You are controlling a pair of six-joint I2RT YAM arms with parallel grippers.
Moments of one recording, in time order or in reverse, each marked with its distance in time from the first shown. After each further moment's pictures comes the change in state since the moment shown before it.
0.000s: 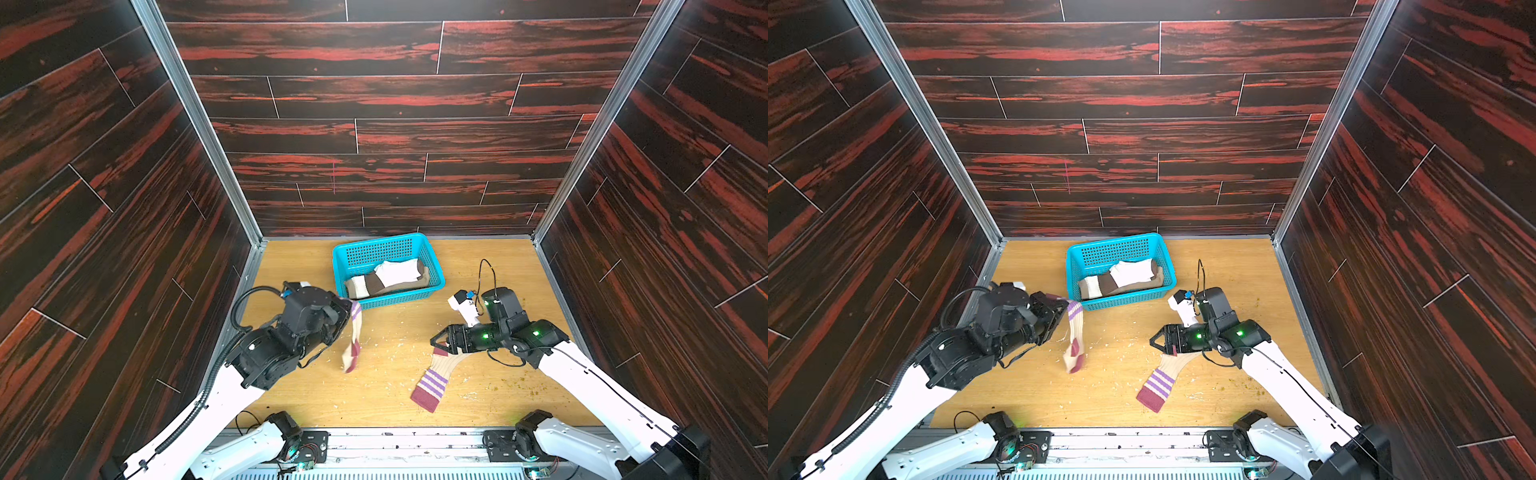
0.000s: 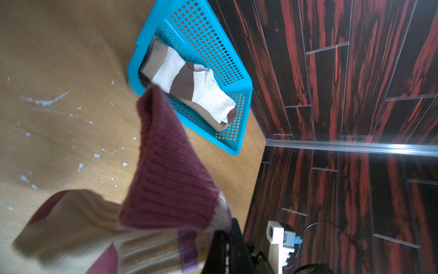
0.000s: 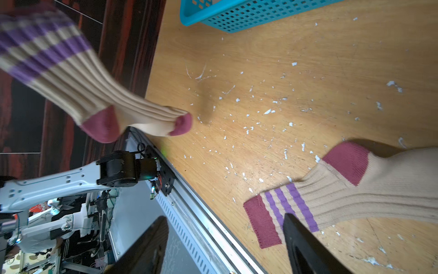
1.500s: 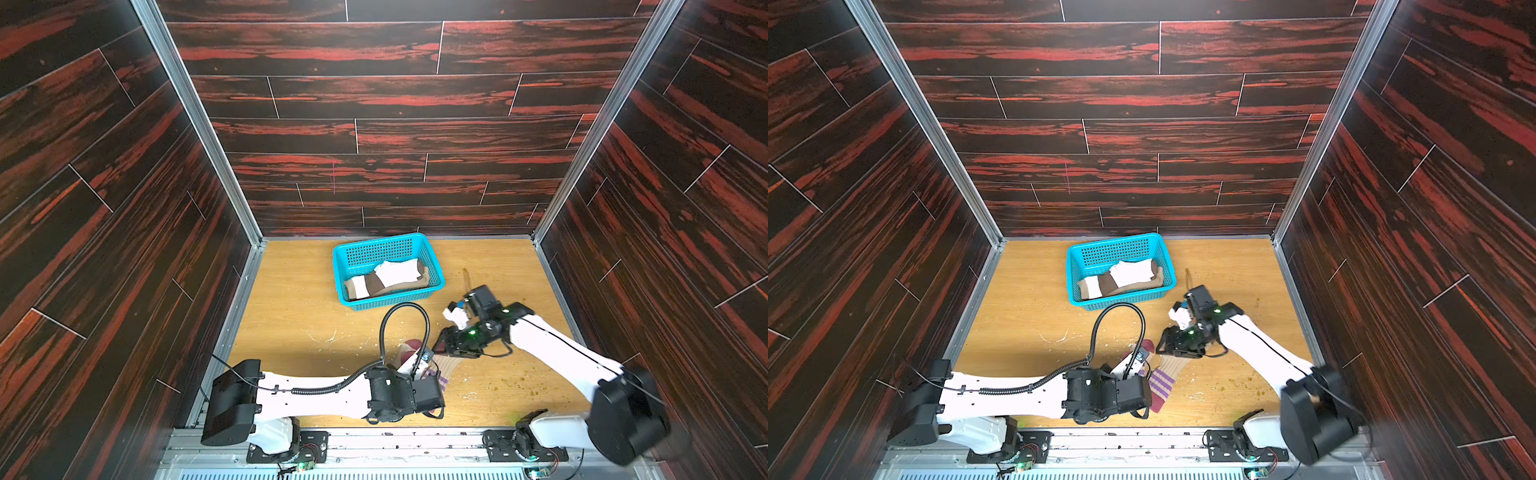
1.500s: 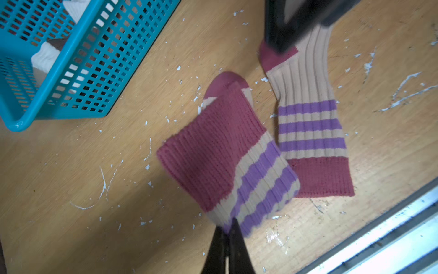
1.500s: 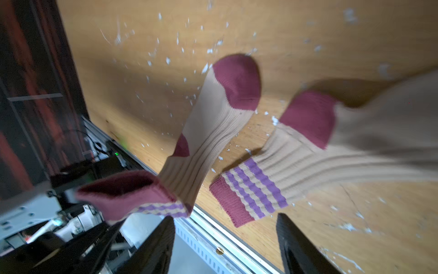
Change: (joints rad) left arm -0.699 0.524 -0.093 -0.091 -0.396 0.792; right arm -0.024 0.344 0.058 -0.126 0.020 -0.025
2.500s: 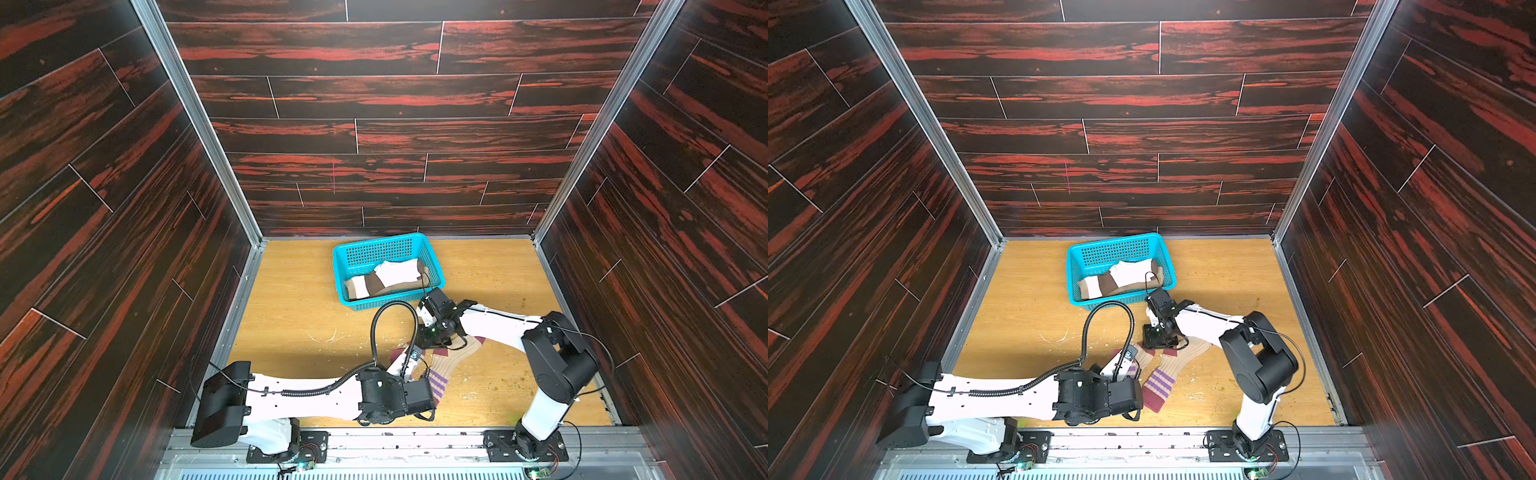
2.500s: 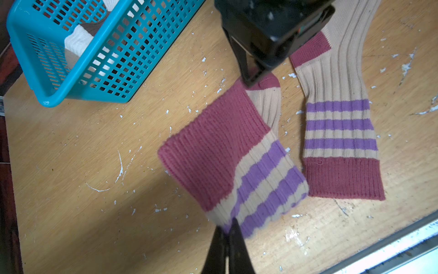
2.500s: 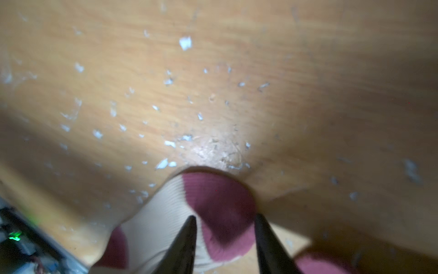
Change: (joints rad) left arm -0.004 -0.052 -0.044 -0.037 -0.049 -0.070; right arm 0.168 0.373 0.113 0.285 0.293 0.083
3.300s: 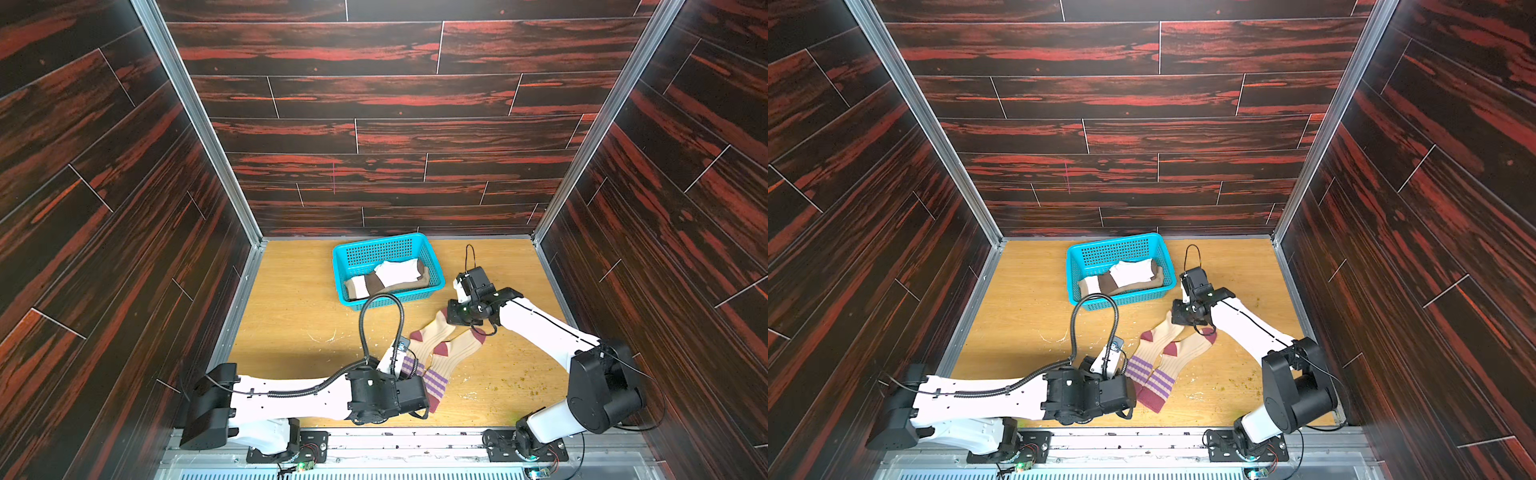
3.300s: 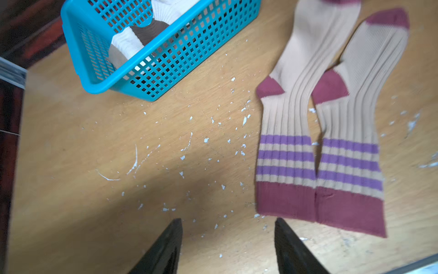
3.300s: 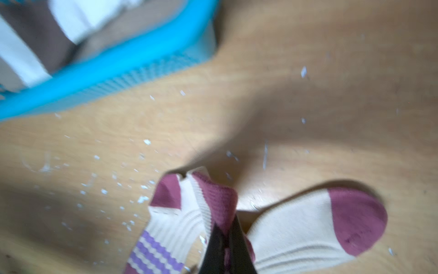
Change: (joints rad) left arm 0.008 -0.090 -0.027 -0.003 -0.089 -0.183; right arm -0.229 -0.256 -0.002 -0.100 0.148 -0.046
